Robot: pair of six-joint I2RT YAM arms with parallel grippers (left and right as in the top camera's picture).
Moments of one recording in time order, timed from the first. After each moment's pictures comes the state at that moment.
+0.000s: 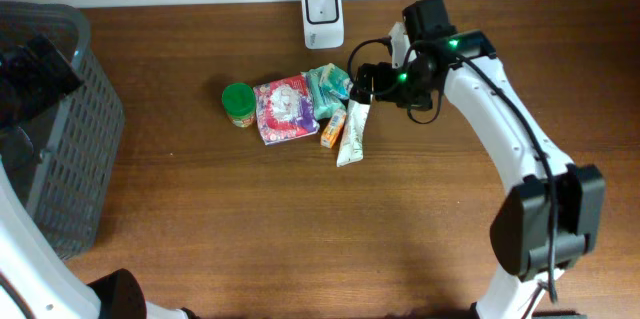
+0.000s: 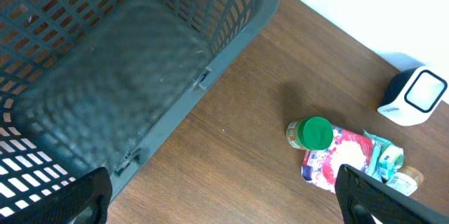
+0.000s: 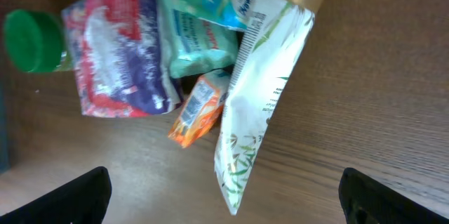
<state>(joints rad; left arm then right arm) 0.39 1.68 2.46 -1.69 0.03 -0.25 0.24 1.93 1.70 -0.98 -0.36 0.29</state>
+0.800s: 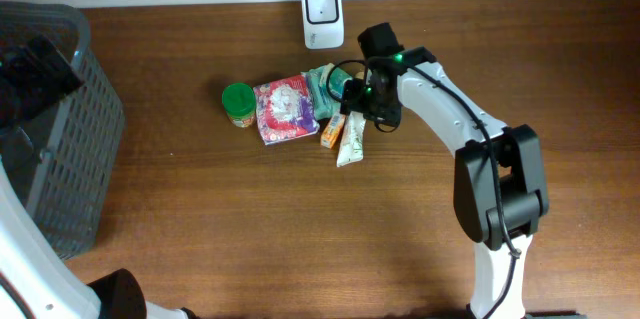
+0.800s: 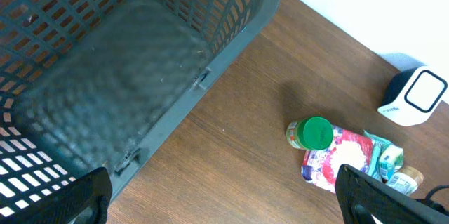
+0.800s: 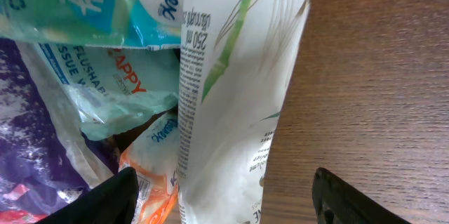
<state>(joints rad) 0.39 1.68 2.46 -1.69 0.03 -0.25 0.35 2.15 1.70 -0.86 -0.18 0.55</state>
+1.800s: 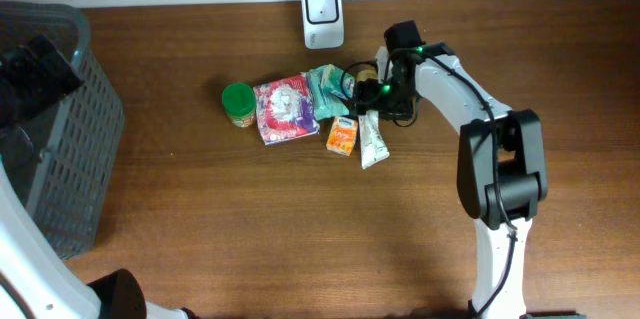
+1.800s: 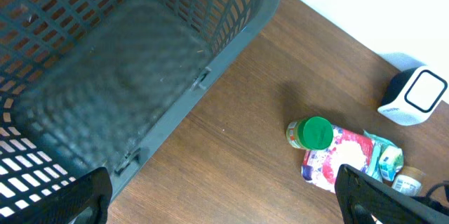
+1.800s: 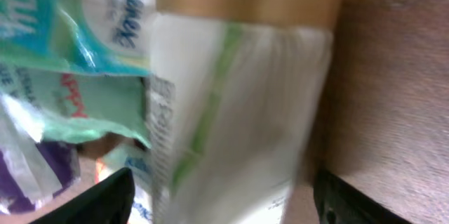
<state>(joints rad) 0.39 1.68 2.46 -1.69 0.03 -0.25 0.23 2.26 1.74 -0.84 -0.36 0.25</state>
